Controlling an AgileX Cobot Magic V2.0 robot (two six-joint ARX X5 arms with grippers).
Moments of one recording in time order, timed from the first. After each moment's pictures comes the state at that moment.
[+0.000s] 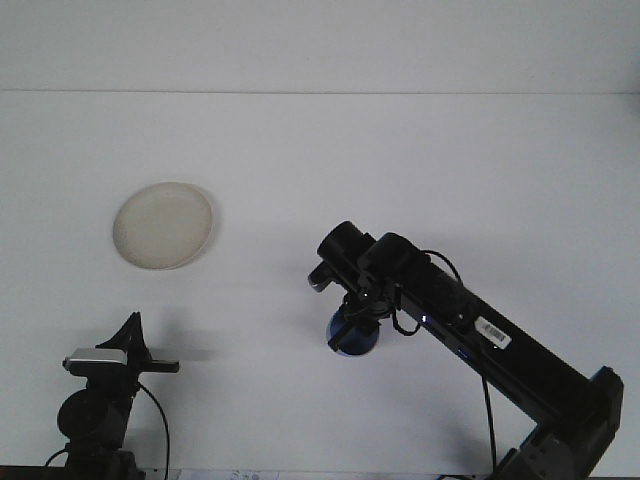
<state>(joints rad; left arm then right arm) -0.06 0.00 0.03 -0.01 -0.08 0.09 0.77 1.70 1.59 -1.34 0.03 0.00</state>
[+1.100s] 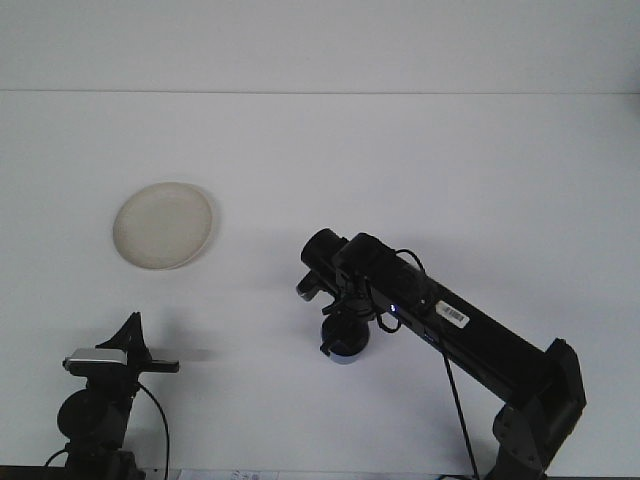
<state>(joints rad) -0.06 0.00 0.03 -0.01 -0.08 0.09 0.78 1.82 1.61 -1.34 0.03 -0.04</state>
